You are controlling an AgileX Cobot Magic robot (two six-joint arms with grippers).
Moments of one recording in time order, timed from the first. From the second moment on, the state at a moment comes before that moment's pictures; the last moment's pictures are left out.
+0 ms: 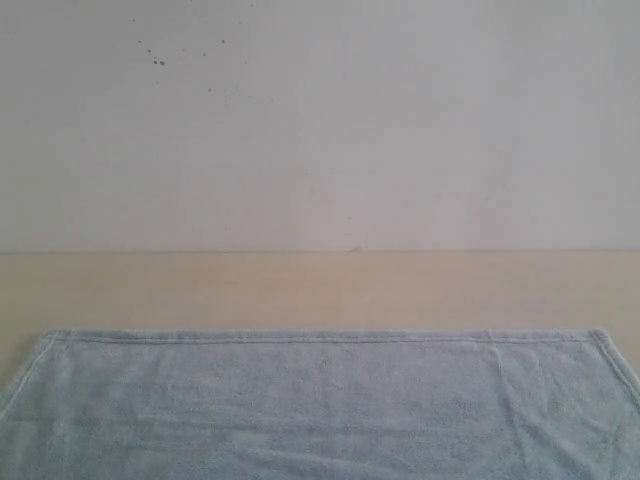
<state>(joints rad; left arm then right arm) -0.22 0.42 -0.36 0.70 0.45 -0.99 0.22 0.00 -0.10 0.08 0.27 0.04</state>
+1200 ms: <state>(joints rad) -0.22 0.42 -0.36 0.70 0.45 -0.99 0.22 0.00 0.00 0.08 0.15 -0.01</state>
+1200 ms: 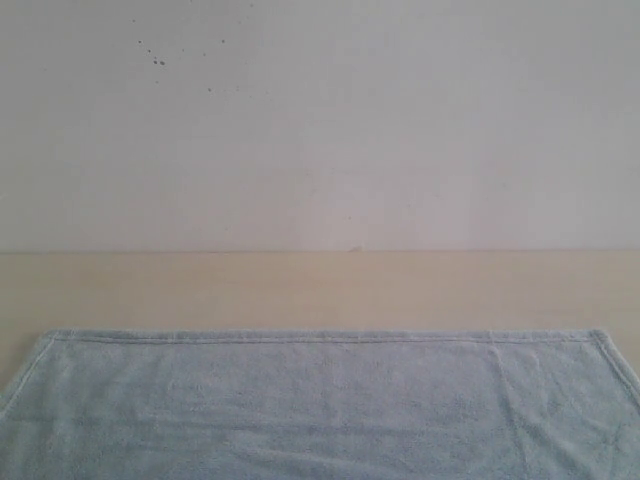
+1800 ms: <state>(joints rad) -0.22 0.16 -0.26 0.65 0.44 -0.99 0.22 0.00 0.00 0.08 0.15 -0.01</state>
